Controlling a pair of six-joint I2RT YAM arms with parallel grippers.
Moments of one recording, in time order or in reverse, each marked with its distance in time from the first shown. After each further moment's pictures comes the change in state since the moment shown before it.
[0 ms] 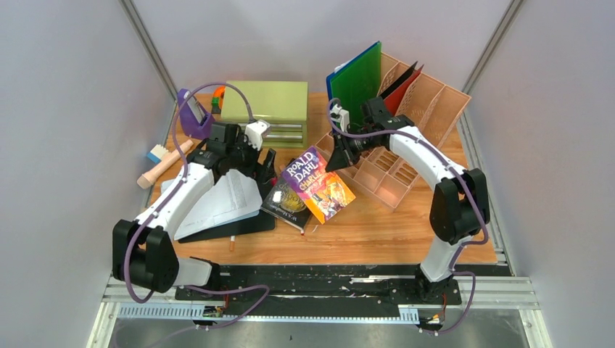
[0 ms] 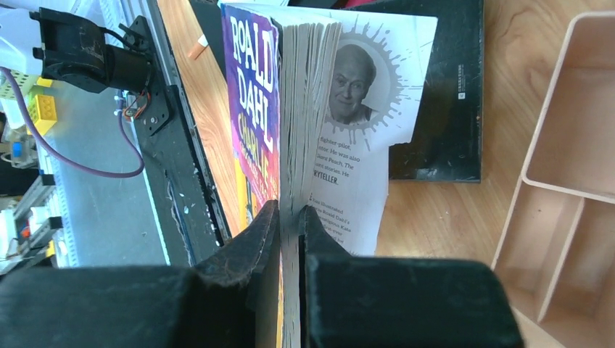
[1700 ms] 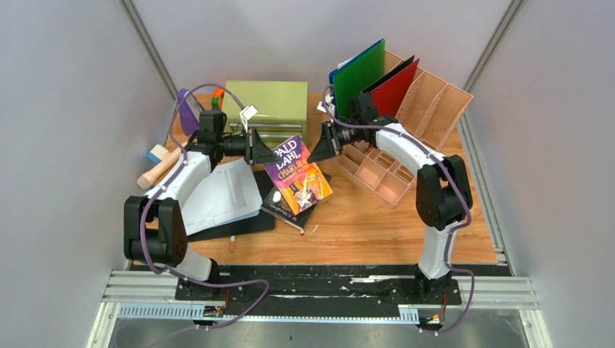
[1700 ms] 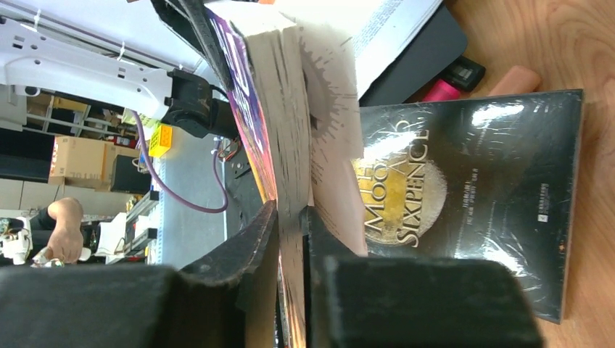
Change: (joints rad) left arm 0.194 0.200 -0.003 0.344 0.813 -0.506; right arm 0.016 0.186 0.066 0.325 -0.270 0.317
